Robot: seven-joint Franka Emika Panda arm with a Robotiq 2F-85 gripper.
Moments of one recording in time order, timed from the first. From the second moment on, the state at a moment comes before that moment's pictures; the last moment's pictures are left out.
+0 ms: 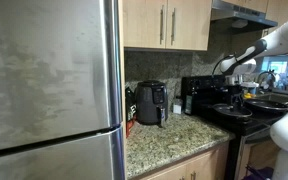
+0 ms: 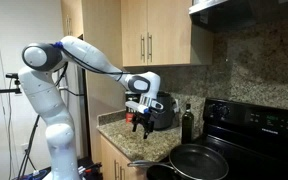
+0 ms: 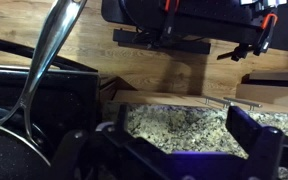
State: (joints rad) arm -0.10 -0.30 -0.30 -2.39 -0.15 1.84 -0.48
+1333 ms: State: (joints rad) arm -0.28 -0.22 -0.38 -2.30 -0.18 1.85 -0.13
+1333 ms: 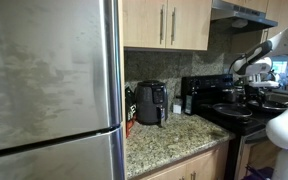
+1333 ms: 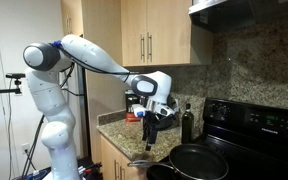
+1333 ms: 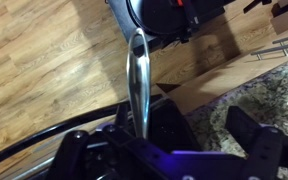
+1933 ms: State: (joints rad) arm -0.32 -0.18 -0.41 -2.30 -0.18 1.86 -0.13
